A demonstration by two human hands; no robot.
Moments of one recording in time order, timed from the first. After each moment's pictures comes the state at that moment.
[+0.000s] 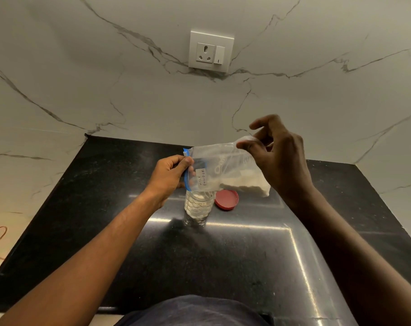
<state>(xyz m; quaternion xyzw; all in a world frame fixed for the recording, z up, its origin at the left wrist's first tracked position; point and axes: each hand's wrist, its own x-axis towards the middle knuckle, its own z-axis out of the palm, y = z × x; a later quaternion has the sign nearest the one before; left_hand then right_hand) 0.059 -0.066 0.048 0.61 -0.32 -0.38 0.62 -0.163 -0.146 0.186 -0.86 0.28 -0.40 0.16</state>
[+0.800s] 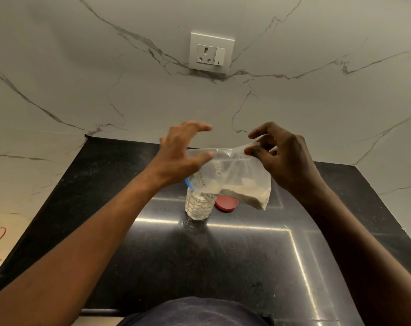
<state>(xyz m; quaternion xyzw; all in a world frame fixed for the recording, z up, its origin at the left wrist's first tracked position) 0.060 -0.069 0.126 0.68 -0.62 -0.08 0.40 -0.176 -0.166 0.186 -0.89 0.28 -0.32 0.17</state>
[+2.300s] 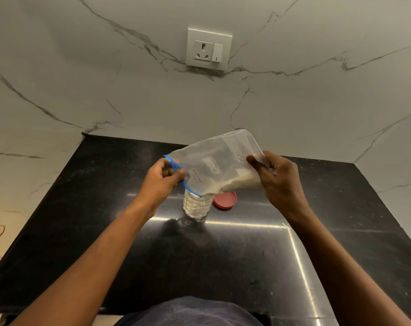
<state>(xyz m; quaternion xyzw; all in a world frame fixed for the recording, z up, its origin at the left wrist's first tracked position) 0.057 -0.043 0.049 0.65 -0.30 -0.36 0.60 -0.189 -0.169 0.121 -0.81 0.38 -0.35 0.28</state>
